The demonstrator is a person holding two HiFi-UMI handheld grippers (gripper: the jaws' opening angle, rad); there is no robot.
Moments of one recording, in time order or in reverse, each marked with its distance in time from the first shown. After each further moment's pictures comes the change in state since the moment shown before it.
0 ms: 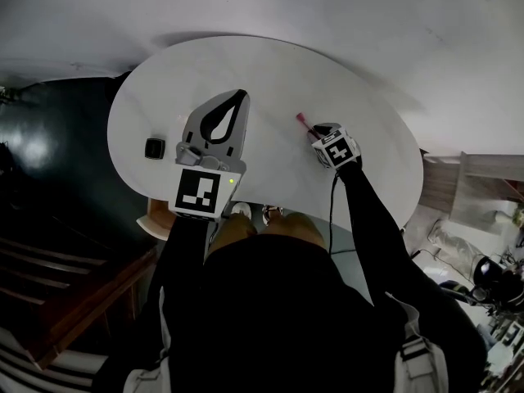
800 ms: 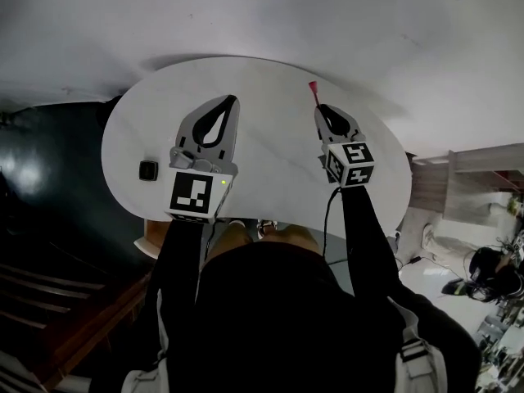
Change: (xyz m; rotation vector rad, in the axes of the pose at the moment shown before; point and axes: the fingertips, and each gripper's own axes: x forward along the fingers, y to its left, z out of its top) left arm 0.016 0.007 0.017 0.013 -0.053 -0.030; right arm -0.168 -0.043 0.128 0.228 -0.677 -0.259
